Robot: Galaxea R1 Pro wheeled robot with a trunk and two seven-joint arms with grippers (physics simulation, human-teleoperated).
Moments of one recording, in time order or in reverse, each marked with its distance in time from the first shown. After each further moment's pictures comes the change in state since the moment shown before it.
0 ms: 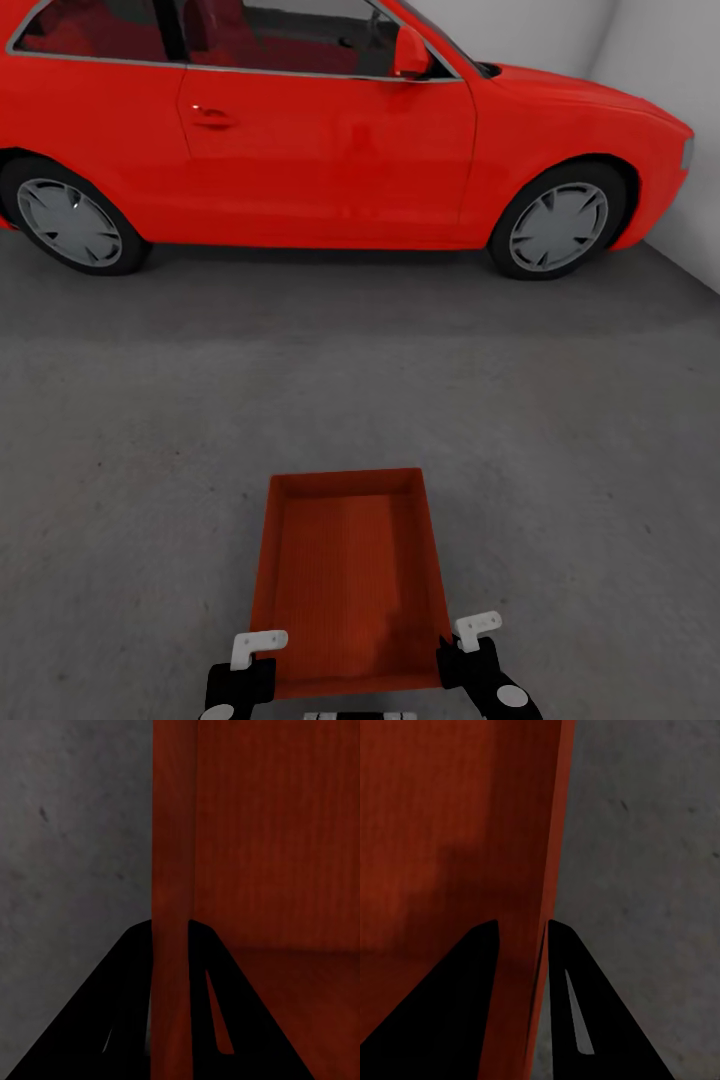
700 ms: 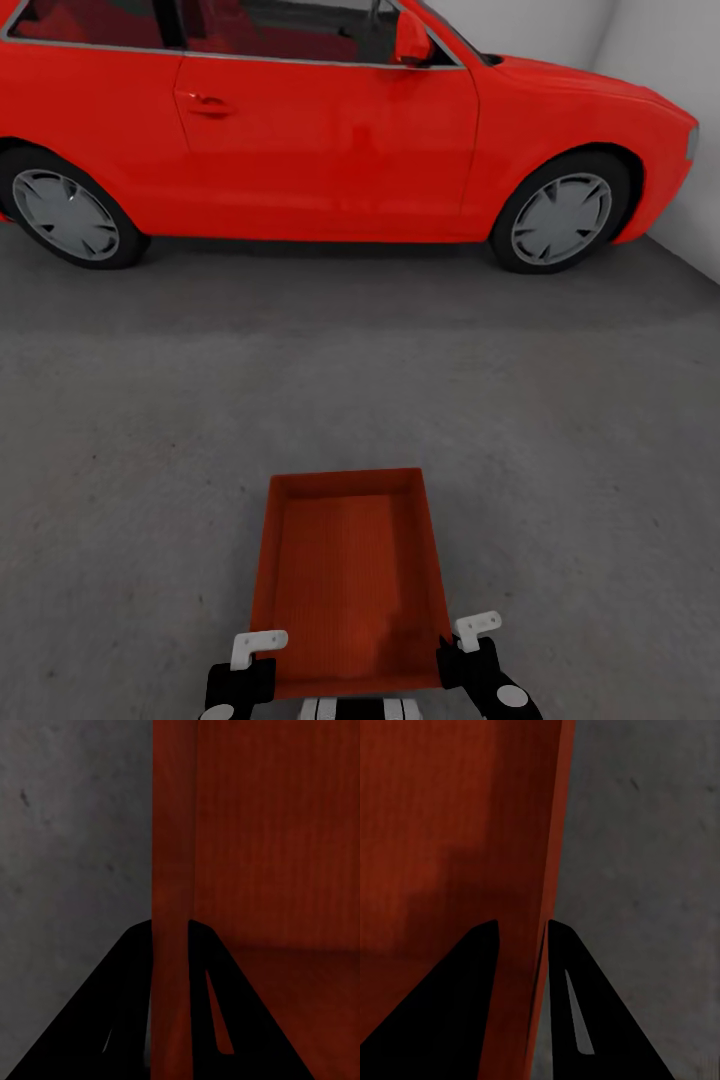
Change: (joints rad) left arm 0.000 0.000 0.000 0.000 0.000 0.000 0.000; right arm 0.000 0.000 0.000 0.000 0.000 0.000 0.000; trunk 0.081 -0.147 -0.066
